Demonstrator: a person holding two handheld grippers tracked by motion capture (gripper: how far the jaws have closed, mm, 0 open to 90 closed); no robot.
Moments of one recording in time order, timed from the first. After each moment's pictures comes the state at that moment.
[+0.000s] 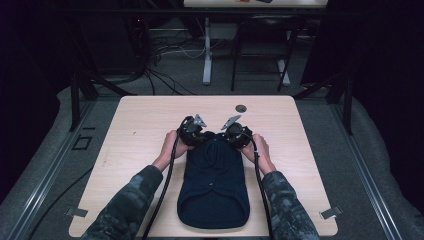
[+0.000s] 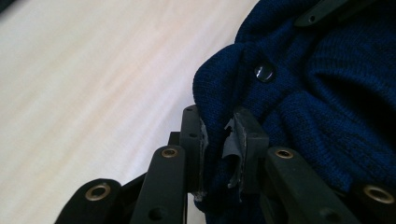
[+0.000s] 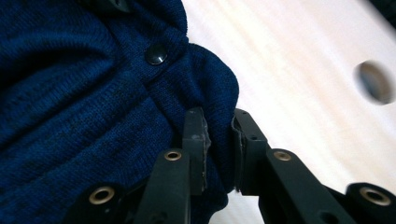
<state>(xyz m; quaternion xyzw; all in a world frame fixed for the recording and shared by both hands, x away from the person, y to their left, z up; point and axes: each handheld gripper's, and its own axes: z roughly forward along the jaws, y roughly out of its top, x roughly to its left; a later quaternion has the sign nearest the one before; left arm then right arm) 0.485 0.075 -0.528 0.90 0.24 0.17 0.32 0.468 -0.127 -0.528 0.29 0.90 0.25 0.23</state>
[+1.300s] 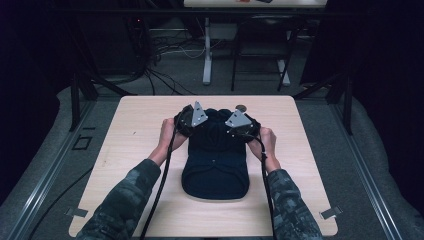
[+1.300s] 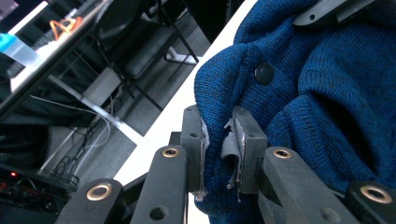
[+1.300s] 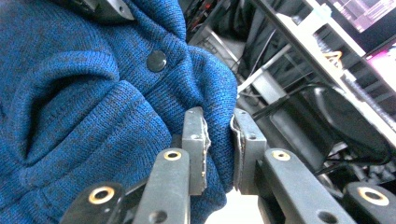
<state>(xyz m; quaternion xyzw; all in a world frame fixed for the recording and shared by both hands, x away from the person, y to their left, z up) 0.460 0.072 -0.466 0.84 0.14 0.37 0.37 0.436 -0.134 -0.475 0.22 0.81 0.32 0.45</state>
